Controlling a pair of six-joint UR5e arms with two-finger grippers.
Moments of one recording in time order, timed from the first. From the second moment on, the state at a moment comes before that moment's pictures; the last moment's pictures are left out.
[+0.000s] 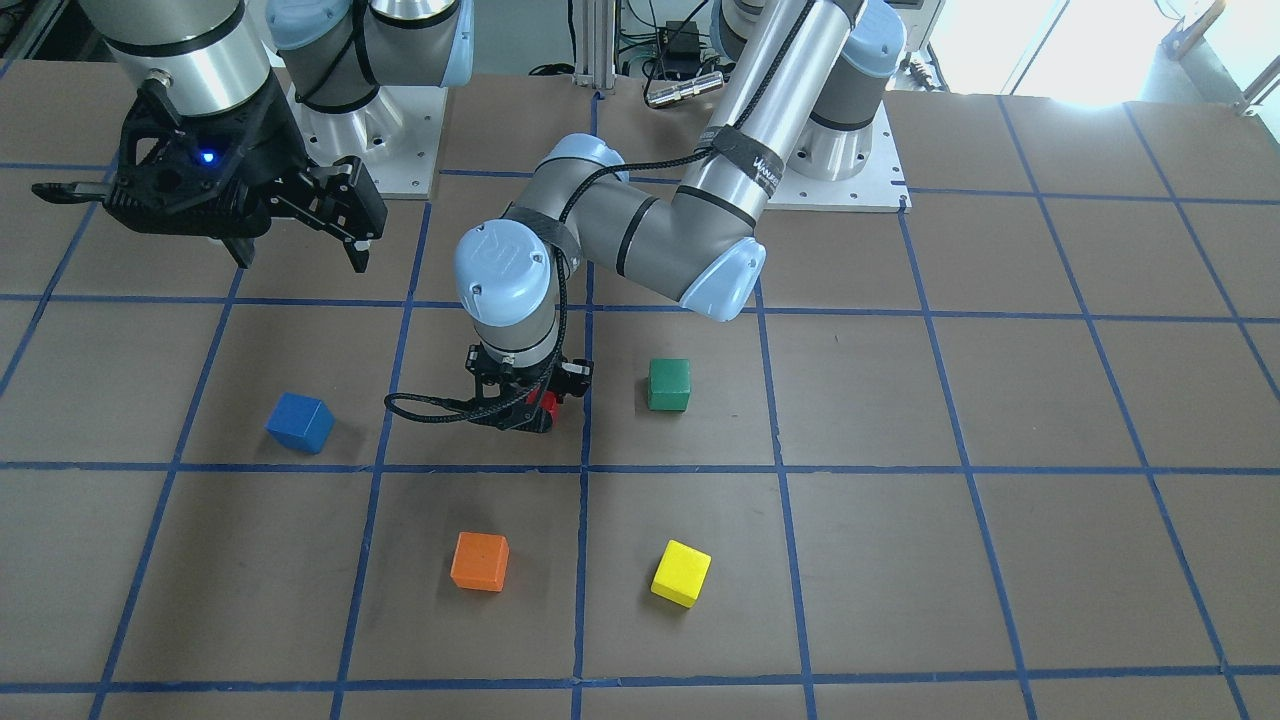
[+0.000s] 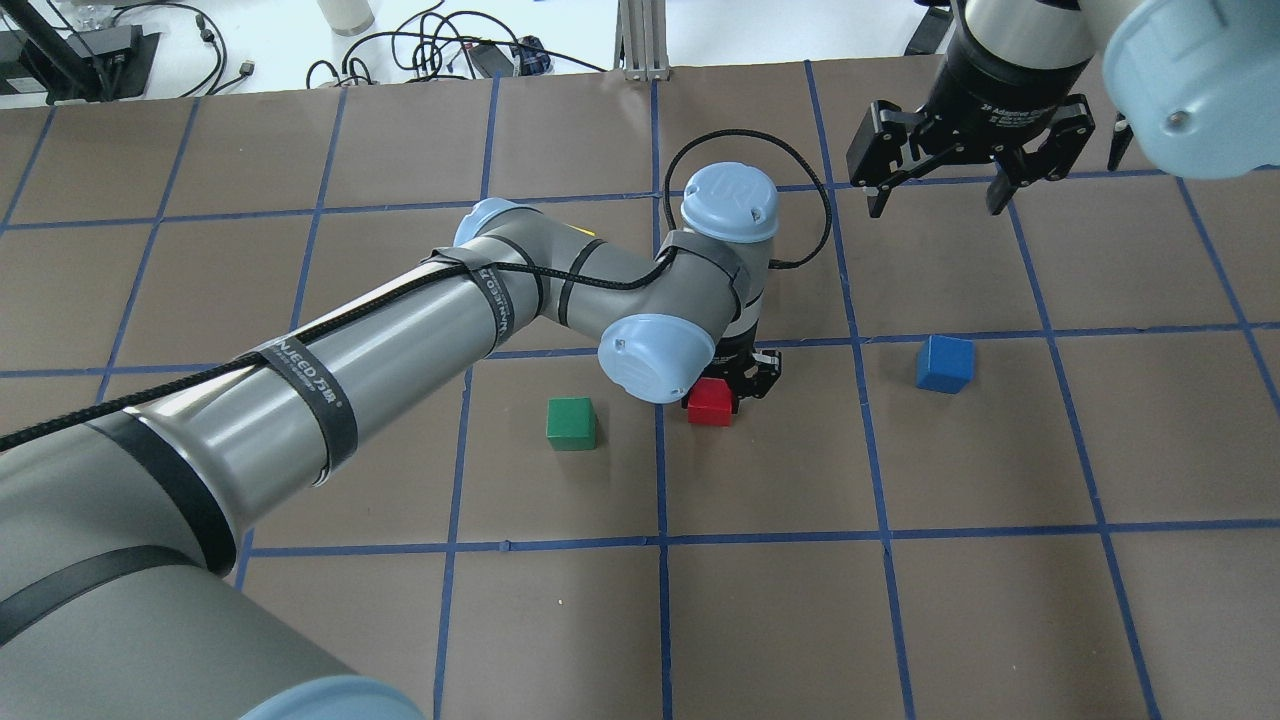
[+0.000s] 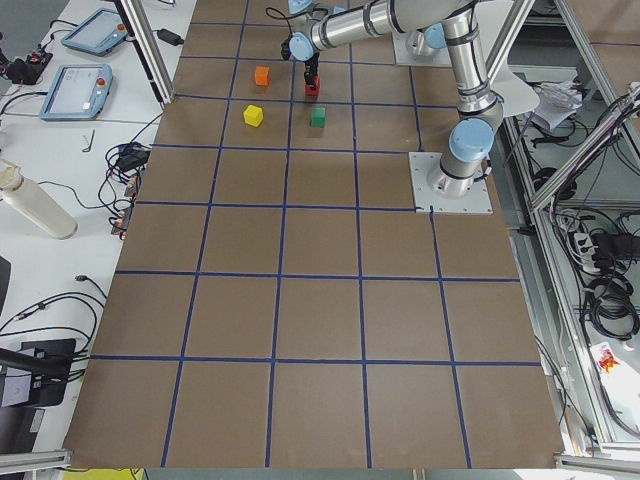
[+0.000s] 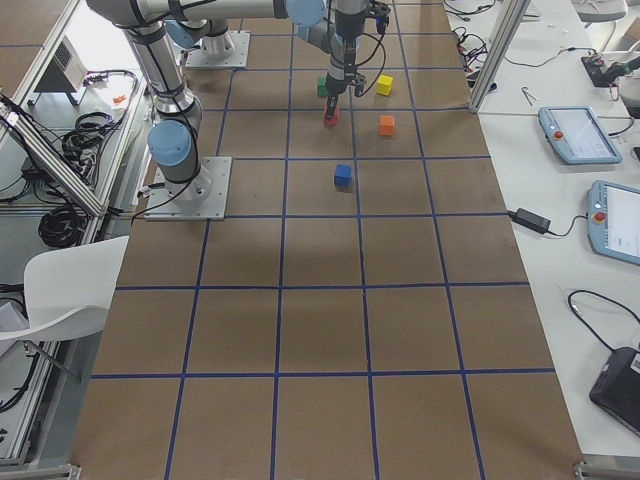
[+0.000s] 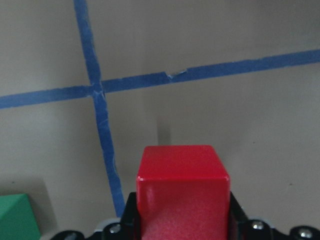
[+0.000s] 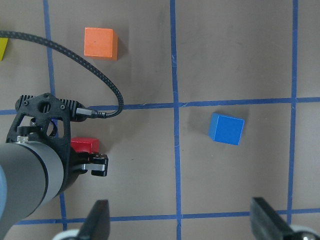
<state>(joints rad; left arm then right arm) -2.09 -2.14 -1.57 -1.15 1.52 -0.37 1.60 -1.56 1.54 -1.59 -1.57 0.06</state>
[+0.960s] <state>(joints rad) -1.85 -1.91 -1.57 -1.34 1.54 -0.26 1.61 -1.55 1.55 -1.59 -1.57 0.06</state>
